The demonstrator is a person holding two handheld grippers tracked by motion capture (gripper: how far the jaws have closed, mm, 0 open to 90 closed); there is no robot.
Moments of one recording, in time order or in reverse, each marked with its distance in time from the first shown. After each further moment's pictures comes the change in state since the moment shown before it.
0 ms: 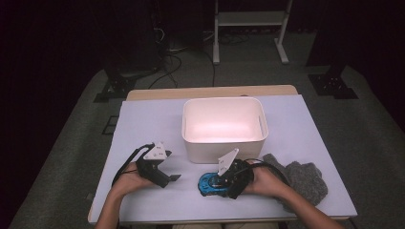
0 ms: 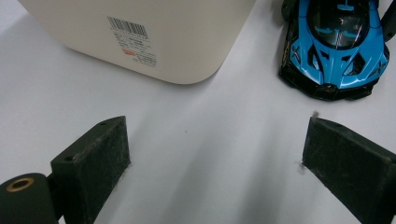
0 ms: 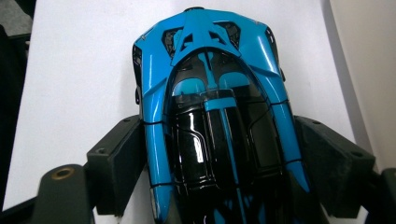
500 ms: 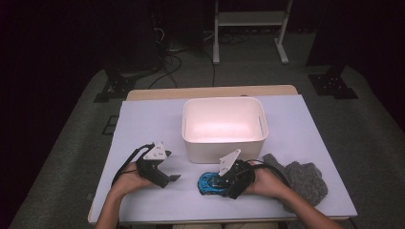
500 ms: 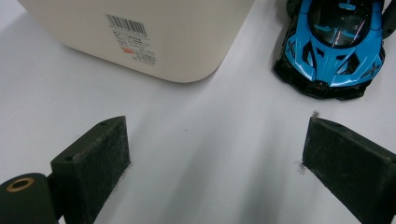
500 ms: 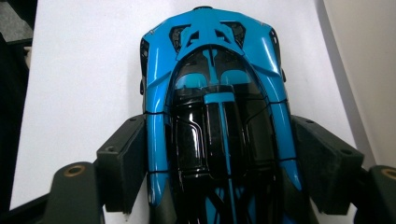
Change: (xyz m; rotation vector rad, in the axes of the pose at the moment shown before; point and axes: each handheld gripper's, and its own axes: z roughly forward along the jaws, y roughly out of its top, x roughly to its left) left arm 0.001 -0.001 -0.001 0.003 -0.002 -0.001; right arm 0.003 -0.002 -0.003 -0.014 -0.015 0.025
